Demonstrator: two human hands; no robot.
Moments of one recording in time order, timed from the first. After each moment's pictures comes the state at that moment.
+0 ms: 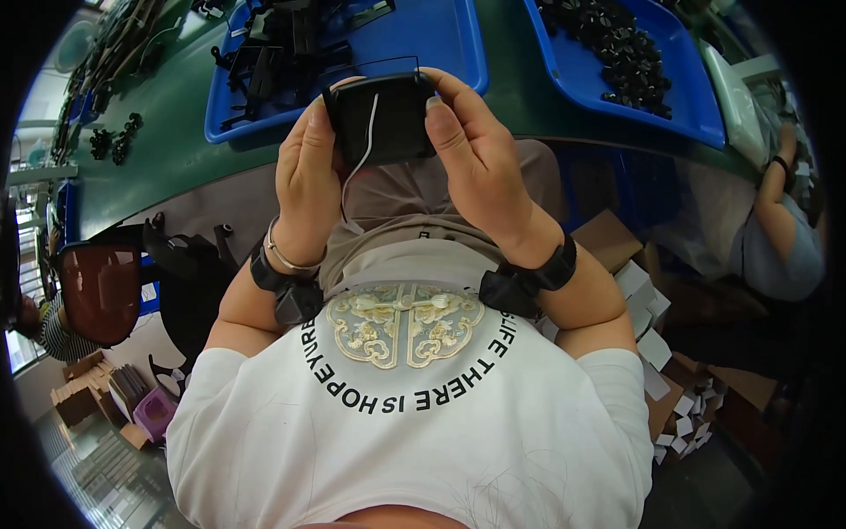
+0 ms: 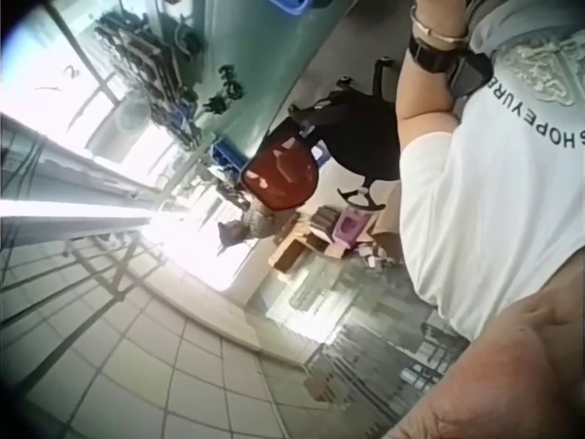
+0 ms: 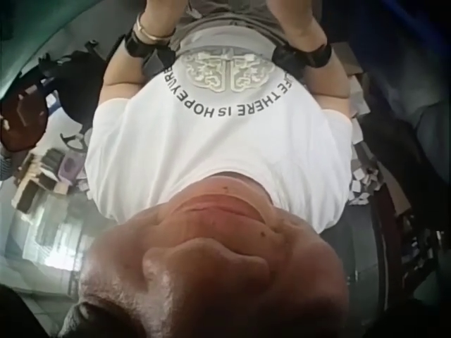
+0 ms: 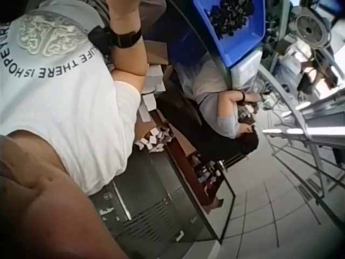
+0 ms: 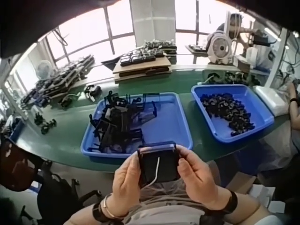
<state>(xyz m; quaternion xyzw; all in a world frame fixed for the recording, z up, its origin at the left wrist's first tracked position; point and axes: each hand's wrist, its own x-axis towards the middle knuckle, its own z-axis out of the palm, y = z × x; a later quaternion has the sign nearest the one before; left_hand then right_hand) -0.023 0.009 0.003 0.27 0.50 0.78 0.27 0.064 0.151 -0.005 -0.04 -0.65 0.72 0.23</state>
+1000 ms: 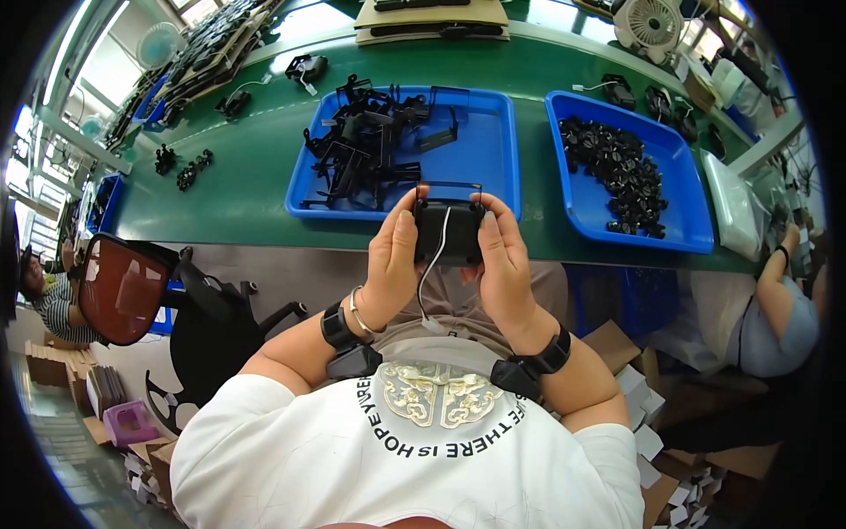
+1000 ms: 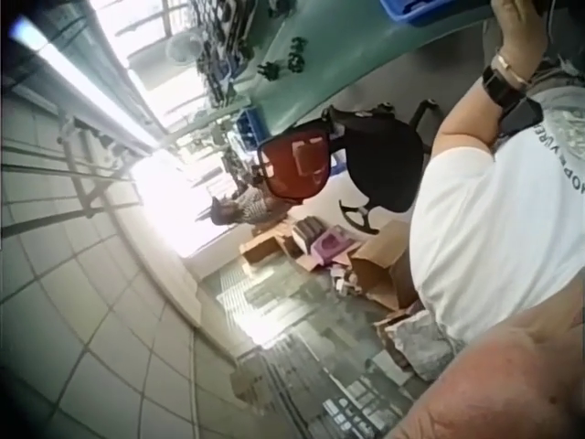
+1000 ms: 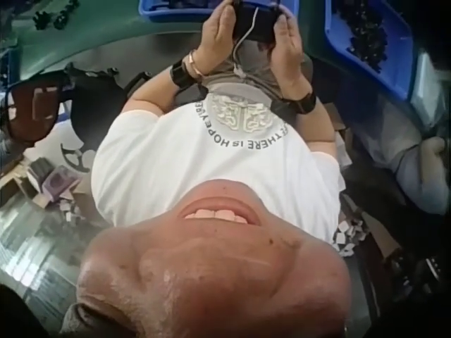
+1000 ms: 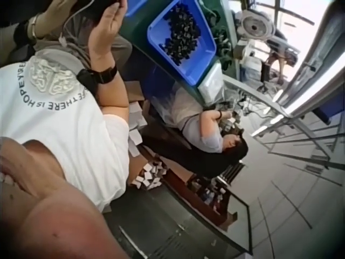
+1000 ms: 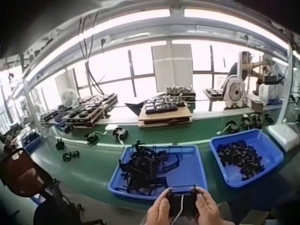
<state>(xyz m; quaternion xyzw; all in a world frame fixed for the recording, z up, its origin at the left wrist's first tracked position) -0.023 0.019 -0.011 0.27 0.54 0.78 0.15 0.054 0.138 0.014 -0.12 -0.54 0.82 0.17</state>
